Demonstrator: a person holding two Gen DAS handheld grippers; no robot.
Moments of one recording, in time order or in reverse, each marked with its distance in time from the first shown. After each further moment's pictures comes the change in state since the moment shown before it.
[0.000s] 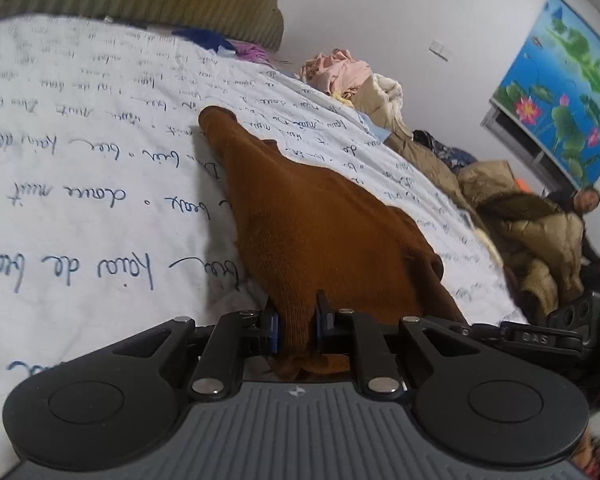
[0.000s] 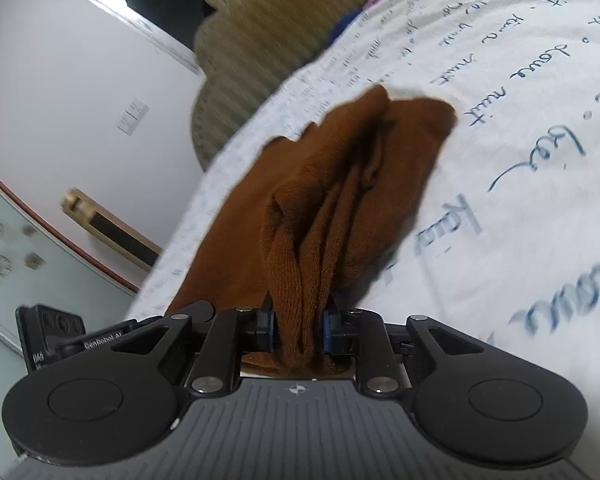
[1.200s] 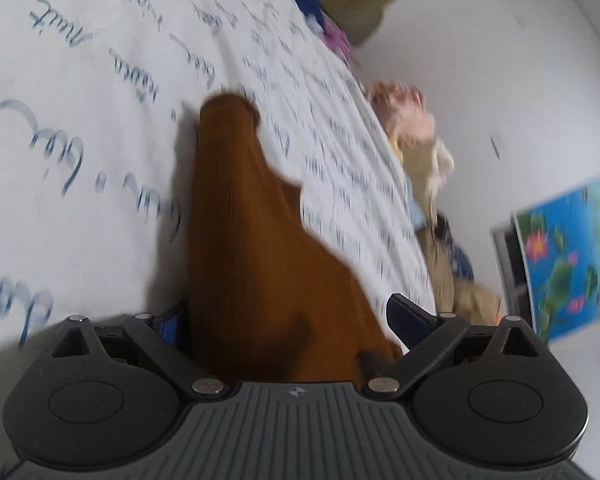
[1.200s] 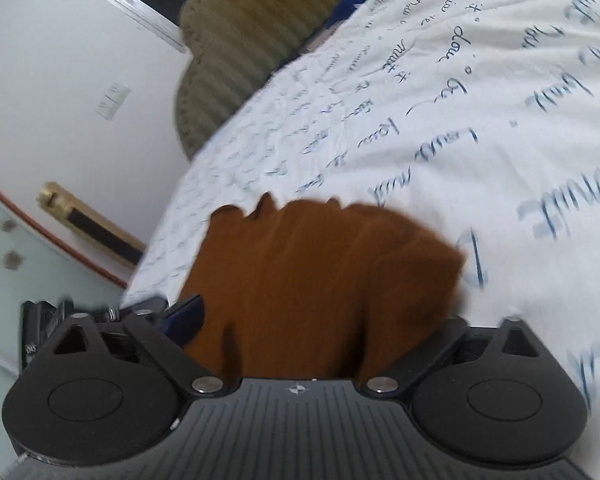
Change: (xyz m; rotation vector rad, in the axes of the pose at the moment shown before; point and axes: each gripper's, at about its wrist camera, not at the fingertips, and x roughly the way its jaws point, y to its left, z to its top) left arm 0.119 0.089 0.103 -0.576 0.048 -0.130; right arm 0.119 -0.009 0.131 -0.082 0.150 -0.091
